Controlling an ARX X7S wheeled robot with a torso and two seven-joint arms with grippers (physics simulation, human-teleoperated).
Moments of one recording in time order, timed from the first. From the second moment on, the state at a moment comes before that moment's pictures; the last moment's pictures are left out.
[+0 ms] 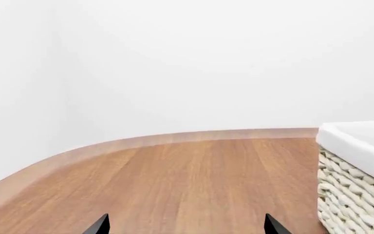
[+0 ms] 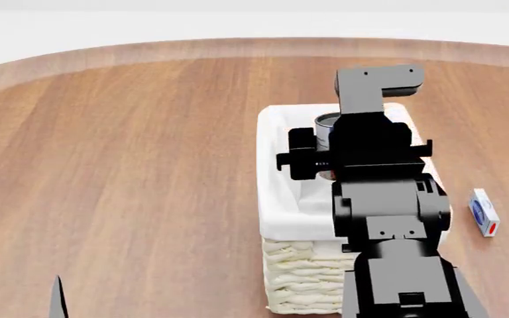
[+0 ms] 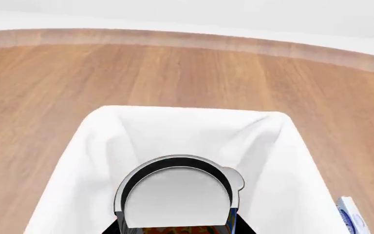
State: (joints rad) left arm 0.07 -0.34 0.26 0.41 -0.21 -0.14 -0.47; right arm 1.37 0.03 -0.11 1.31 0.04 0.48 -0.06
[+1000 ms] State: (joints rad) left arm 0.07 -0.35 0.27 0.41 -0.21 -0.14 -0.48; right arm 1.30 0.03 -0.07 1.31 0.01 0.45 -0.09
